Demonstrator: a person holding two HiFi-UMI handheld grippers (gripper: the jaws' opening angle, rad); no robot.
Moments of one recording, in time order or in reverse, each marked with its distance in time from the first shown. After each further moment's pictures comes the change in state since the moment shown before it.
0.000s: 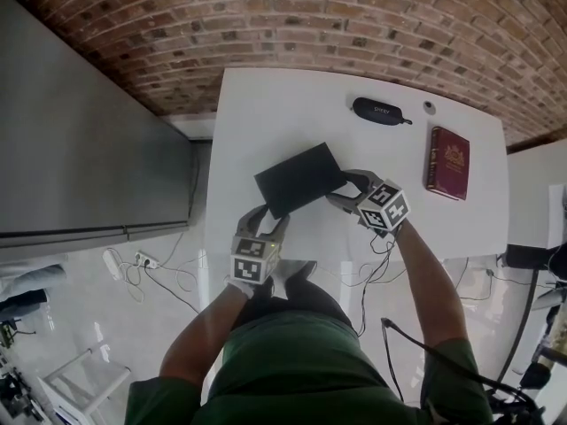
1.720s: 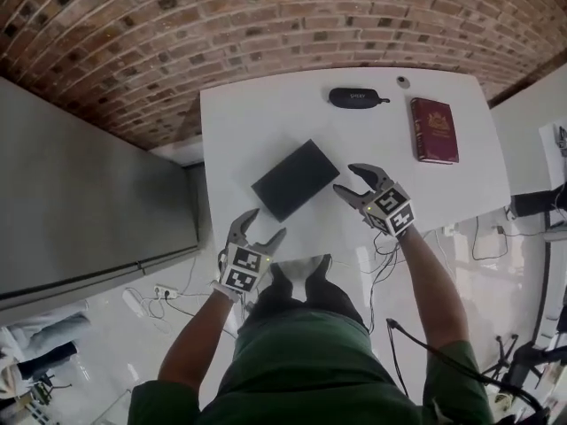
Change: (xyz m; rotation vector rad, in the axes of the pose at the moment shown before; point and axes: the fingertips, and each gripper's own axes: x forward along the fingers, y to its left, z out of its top) left arm -0.025 0.001 0.003 0.418 0.072 -0.206; right arm -0.056 0.006 0.016 0.007 -0.158 -0.312
